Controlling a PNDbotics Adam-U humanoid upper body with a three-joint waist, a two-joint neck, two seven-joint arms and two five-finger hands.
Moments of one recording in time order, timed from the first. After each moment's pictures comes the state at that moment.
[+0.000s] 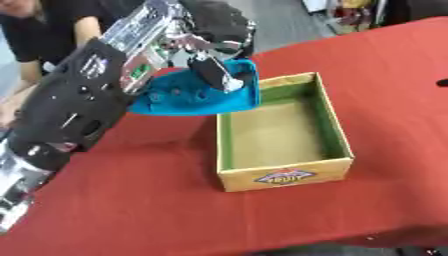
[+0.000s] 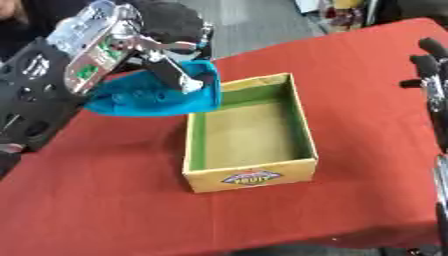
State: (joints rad) left arm -0.92 0.53 -0.44 -1.44 -0.90 -0.42 -0.59; right arm -0.43 -0.28 -0.09 -1.53 0.25 -0.16 0.09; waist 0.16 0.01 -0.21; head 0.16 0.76
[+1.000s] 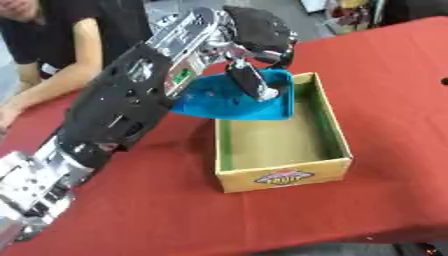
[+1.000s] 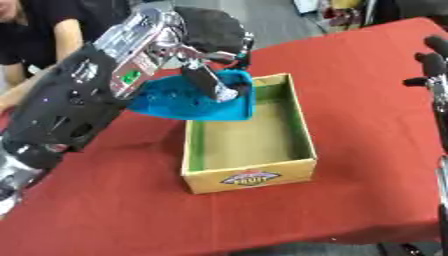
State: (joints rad) left arm -0.96 0.42 -0.46 -1.39 -0.98 -0.47 -0.57; right arm -0.44 -0.27 -0.10 -1.55 0.25 -0.16 0.09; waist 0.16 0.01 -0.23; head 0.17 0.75
